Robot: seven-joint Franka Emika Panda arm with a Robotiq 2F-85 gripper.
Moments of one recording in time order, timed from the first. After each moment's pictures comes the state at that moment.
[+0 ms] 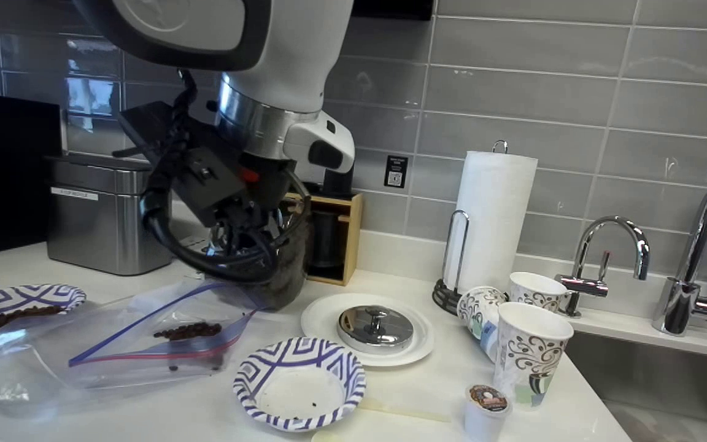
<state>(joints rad) -0.04 -0.10 0.01 -2.39 0.64 2.36 -0.47</state>
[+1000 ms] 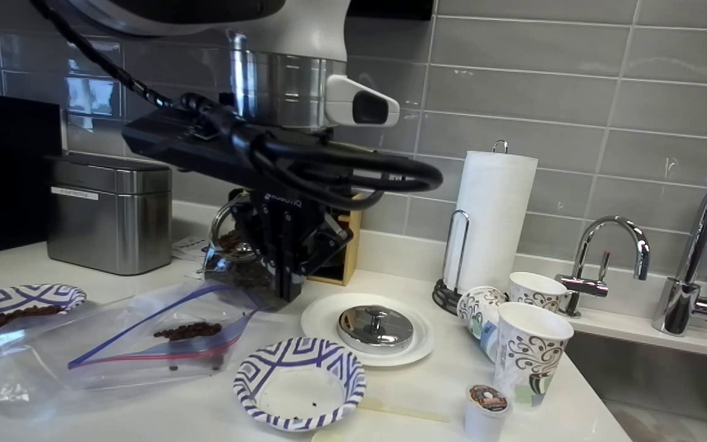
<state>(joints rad) -0.06 -0.17 -0.07 -2.46 0.17 2.48 -0.40</state>
